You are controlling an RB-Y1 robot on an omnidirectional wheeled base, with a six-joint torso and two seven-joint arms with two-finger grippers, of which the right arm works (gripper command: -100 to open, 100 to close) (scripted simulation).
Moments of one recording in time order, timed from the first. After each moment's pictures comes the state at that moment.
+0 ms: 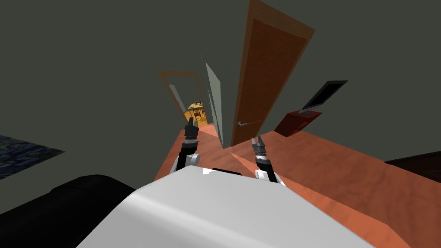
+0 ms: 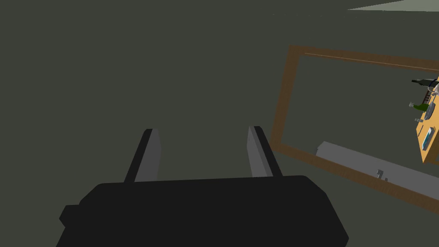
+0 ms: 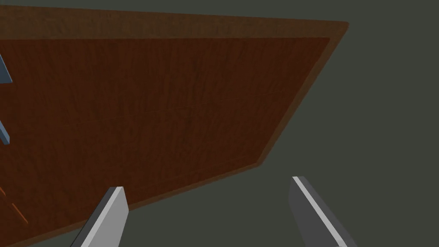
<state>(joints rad) 0.28 -0.19 0.10 -1.54 -0.07 -0.78 -0.06</state>
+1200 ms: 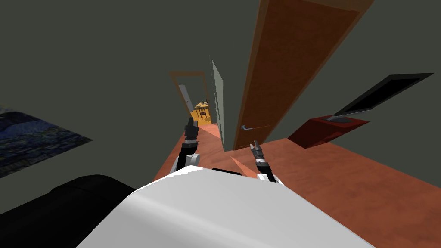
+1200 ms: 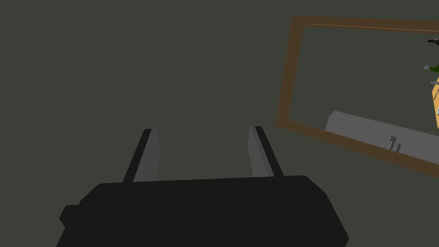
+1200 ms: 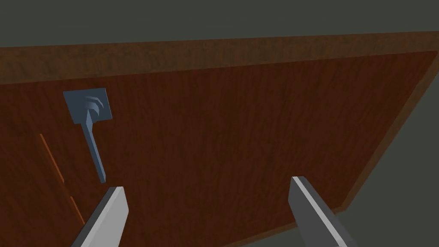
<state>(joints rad) 0.18 -0.28 0.16 -1.22 -0.11 -0.84 -0.15</state>
